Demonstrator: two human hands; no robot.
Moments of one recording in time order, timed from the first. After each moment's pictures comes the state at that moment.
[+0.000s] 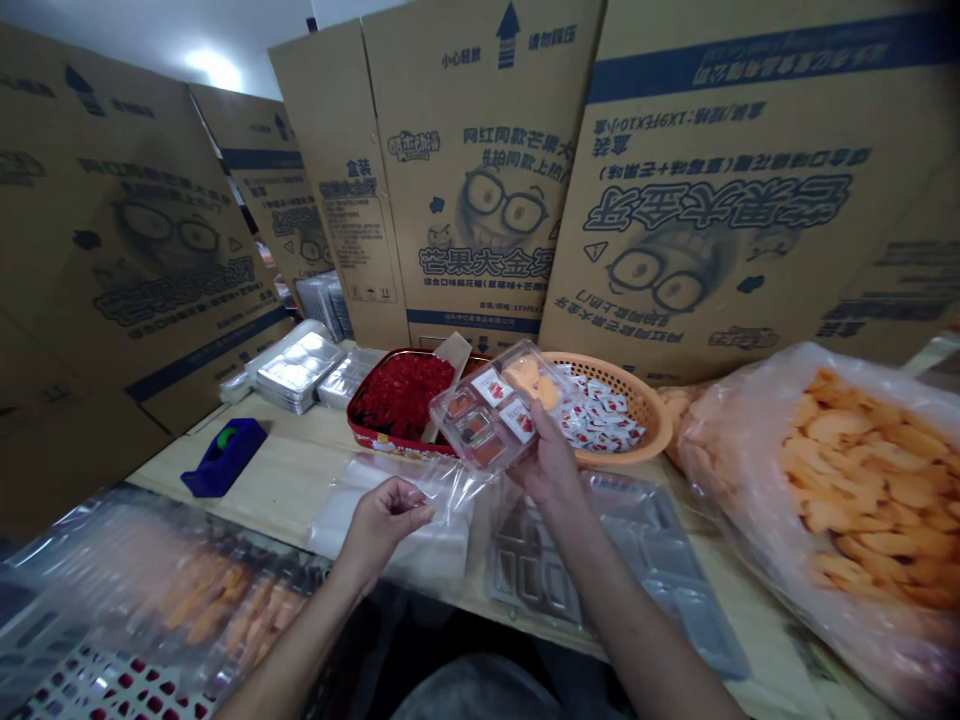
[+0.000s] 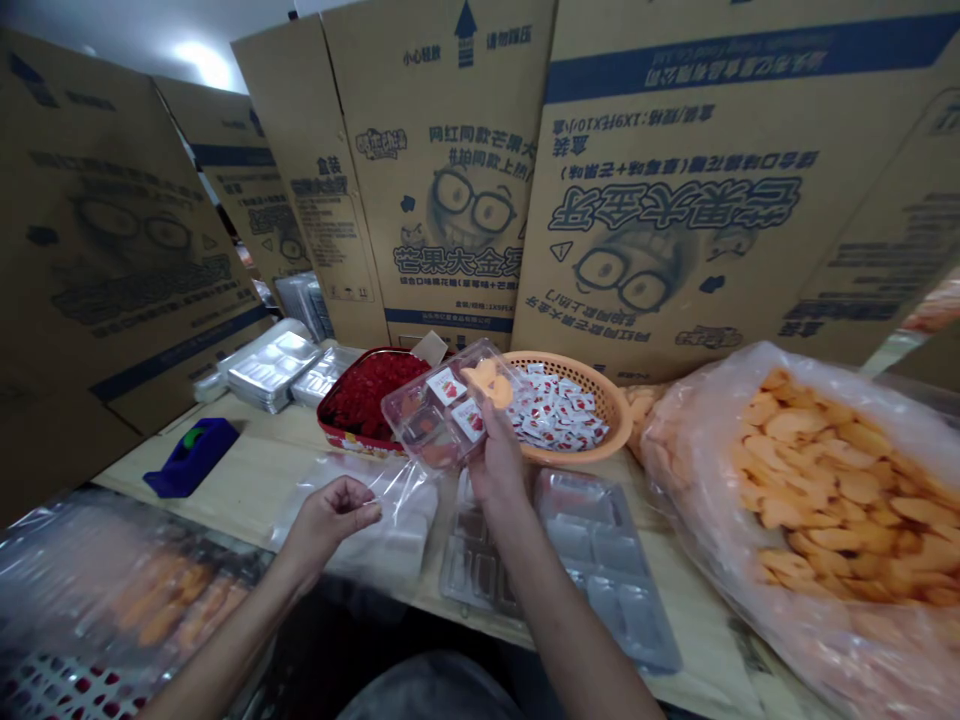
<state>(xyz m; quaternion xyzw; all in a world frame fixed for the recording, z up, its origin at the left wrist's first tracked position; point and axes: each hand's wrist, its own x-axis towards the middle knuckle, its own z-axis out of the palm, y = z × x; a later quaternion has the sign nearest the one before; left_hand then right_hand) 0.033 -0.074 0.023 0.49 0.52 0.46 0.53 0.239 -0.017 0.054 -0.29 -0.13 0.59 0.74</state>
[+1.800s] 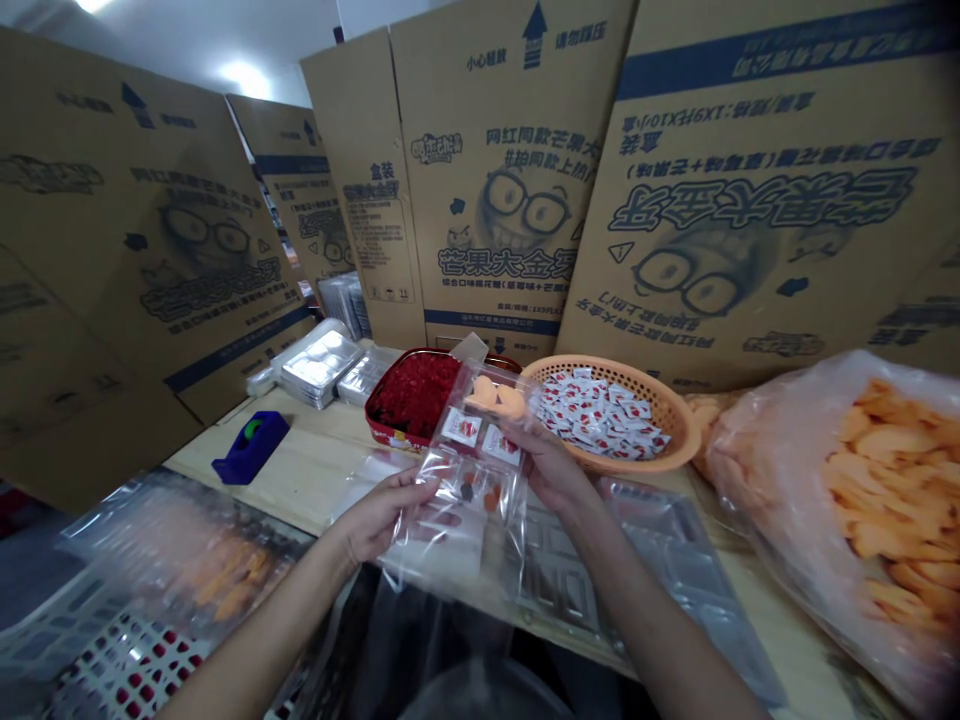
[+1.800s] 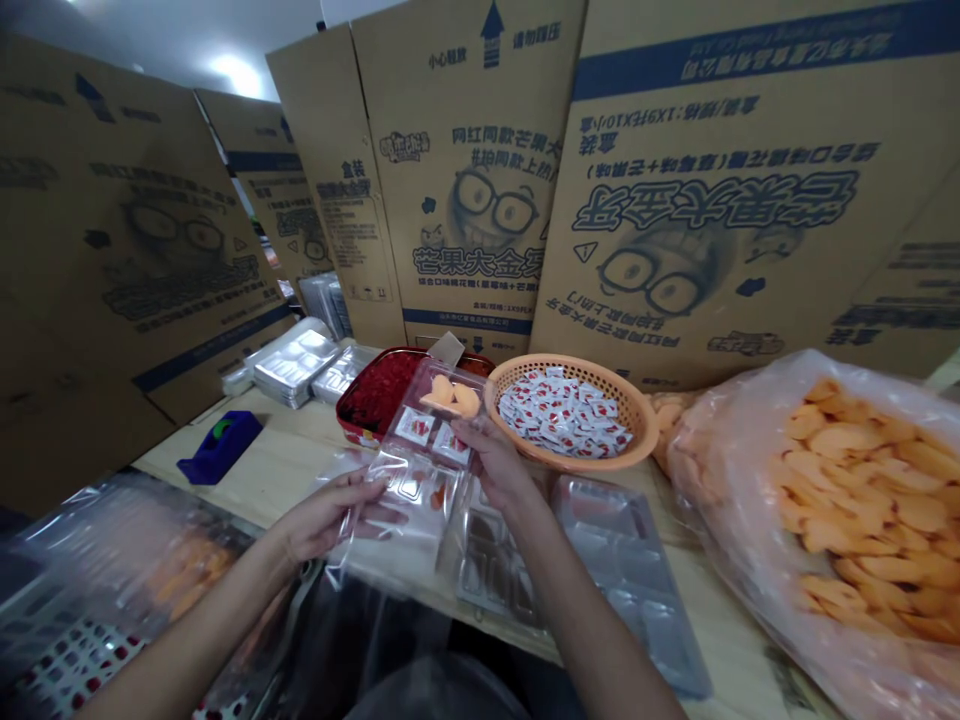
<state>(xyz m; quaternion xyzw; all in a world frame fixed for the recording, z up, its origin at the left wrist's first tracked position) 0.015 -0.065 0.057 0.35 0.43 0.32 0.77 0.236 -0.019 0.040 -0.35 -0.36 0.65 0.58</state>
